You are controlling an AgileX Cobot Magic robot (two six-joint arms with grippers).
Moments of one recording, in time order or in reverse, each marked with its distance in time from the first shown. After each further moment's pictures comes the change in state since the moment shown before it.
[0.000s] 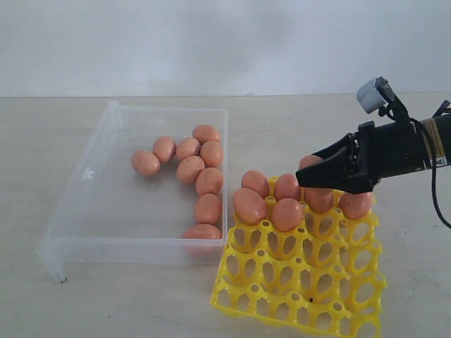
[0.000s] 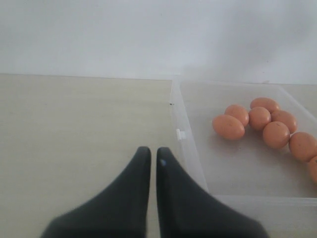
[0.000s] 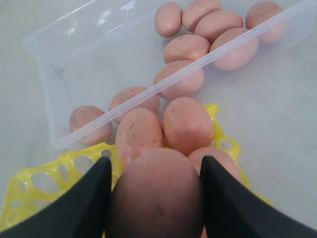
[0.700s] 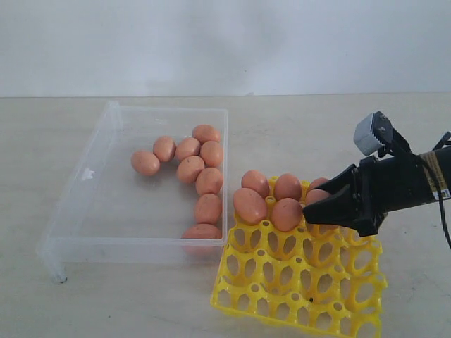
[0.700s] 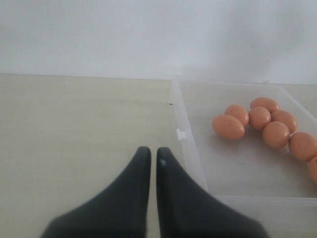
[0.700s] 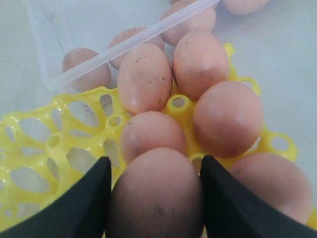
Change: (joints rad) left arm 0.000 0.000 0.000 0.000 0.000 0.000; right arm 0.000 0.001 0.127 0.000 0.093 -0.159
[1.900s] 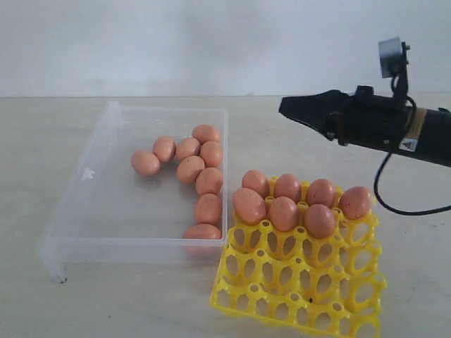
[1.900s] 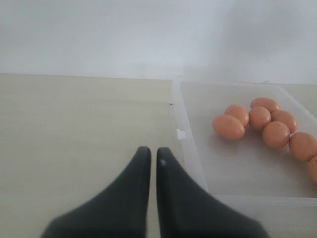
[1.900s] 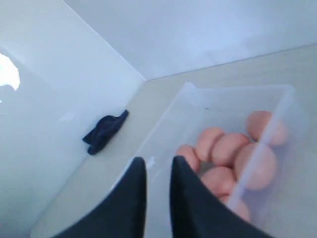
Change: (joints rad) left arm 0.000 0.000 0.000 0.000 0.000 0.000; right arm 0.100 -0.010 -0.019 0.640 -0.200 0.316
